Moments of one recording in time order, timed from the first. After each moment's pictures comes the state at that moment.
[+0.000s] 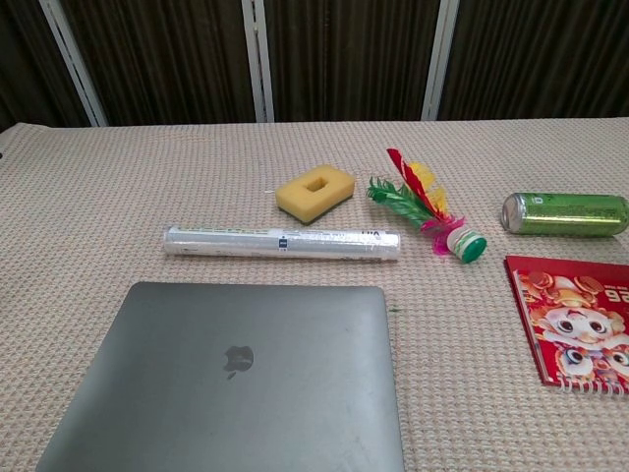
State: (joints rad) left arm -0.23 -1.35 0.04 -1.39 1.67 1.45 -0.04; right arm 0.26 -1.33 0.17 -1.55 -1.43 1.31 -0.17
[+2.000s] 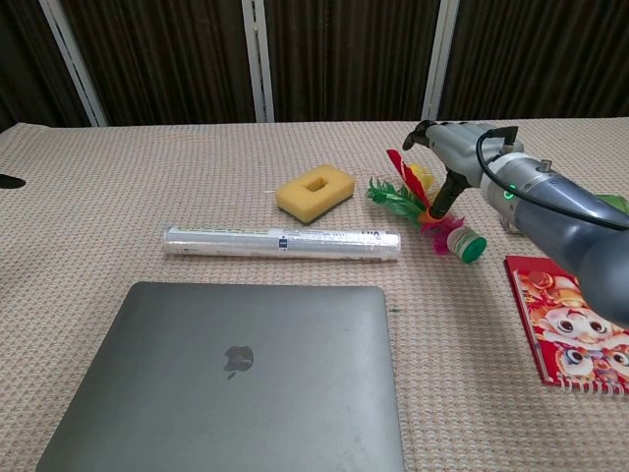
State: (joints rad) left arm -0.32 -1.35 0.02 -1.30 1.56 1.25 -0.26; right arm 0.83 -1.90 0.39 -1.00 -0.95 0.98 -0.54
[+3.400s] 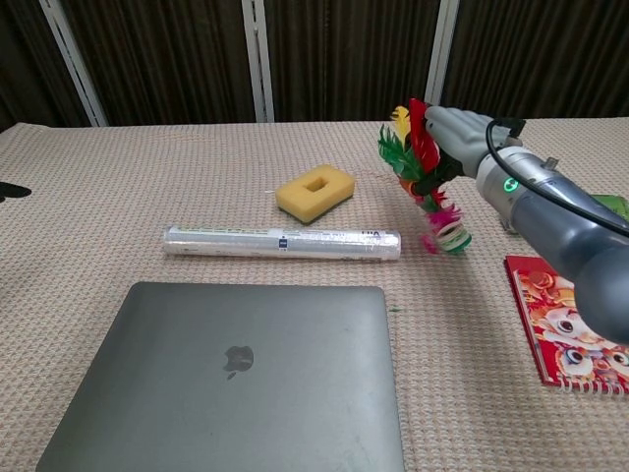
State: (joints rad) left arm -0.33 -1.33 0.05 -1.31 1.59 1.24 -0.31; right arm 0.81 -1.91 0.39 -1.03 -1.04 1.07 -0.31
